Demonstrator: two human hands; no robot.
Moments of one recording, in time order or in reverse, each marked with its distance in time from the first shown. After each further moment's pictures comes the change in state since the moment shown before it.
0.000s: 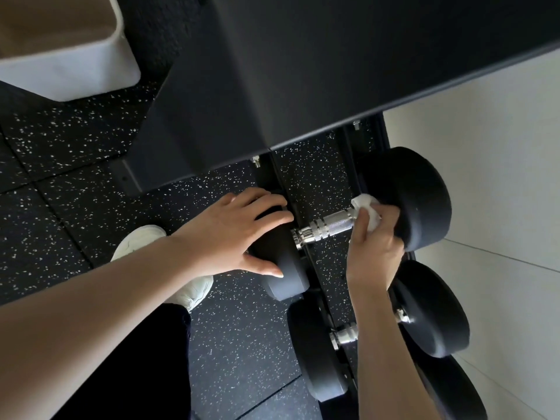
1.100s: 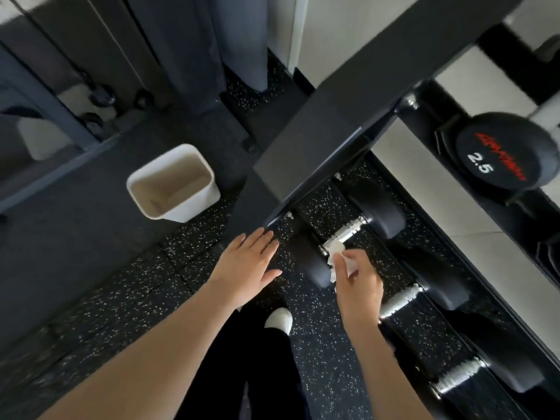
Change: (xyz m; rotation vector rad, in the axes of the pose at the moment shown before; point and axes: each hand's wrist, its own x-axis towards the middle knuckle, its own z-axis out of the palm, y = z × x) left_hand -0.079 0.110 -0.181 0.480 -0.358 -0.247; right_hand -0.111 -0.083 -0.159 0.517 -0.174 0.244
